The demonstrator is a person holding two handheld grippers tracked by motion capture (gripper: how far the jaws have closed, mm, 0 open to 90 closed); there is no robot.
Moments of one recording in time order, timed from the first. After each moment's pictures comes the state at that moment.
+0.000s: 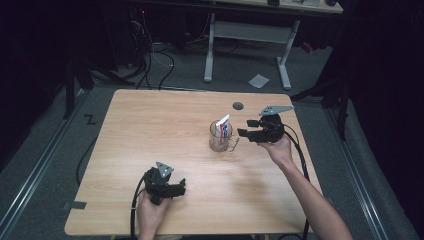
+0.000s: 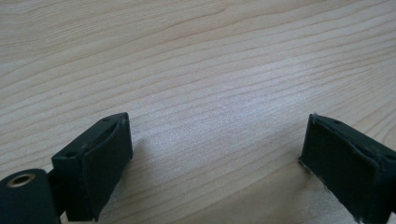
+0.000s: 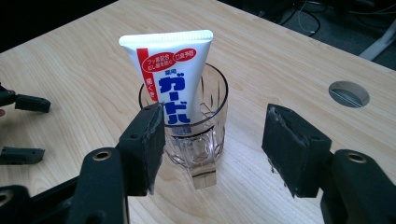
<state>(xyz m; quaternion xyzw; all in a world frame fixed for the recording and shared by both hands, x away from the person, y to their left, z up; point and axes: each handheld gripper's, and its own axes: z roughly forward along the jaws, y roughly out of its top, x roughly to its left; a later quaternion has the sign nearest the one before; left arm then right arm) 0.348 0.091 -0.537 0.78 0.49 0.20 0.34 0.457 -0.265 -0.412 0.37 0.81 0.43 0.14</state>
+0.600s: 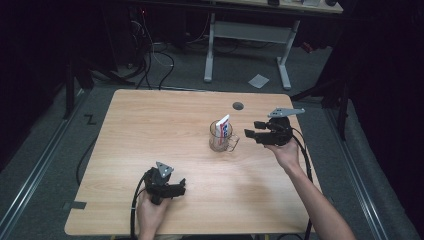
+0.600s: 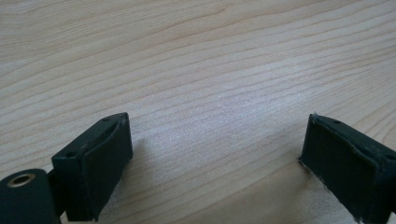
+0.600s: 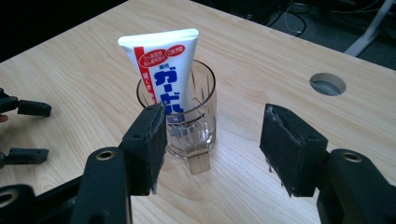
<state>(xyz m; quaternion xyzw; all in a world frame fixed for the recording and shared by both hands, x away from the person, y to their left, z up) 0.348 0.091 -0.537 0.78 0.49 0.20 0.34 0.440 -0.283 -0.406 0.39 0.80 0.44 0.15</state>
